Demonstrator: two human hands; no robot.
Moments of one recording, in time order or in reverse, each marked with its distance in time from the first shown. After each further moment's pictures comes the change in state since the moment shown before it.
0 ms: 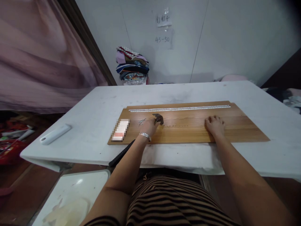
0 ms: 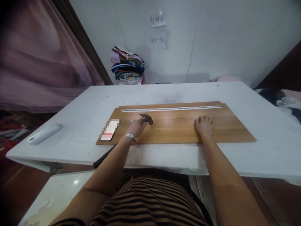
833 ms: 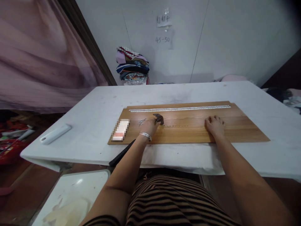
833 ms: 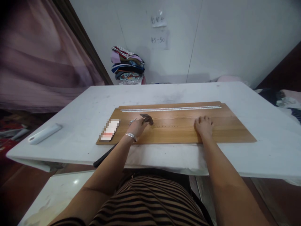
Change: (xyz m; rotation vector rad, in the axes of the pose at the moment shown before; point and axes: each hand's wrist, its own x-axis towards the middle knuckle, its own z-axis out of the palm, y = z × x) left_hand 0.003 -0.001 0.004 0.018 0.014 -0.002; right_hand 0.000 0.000 0.002 0.025 0.038 0.000
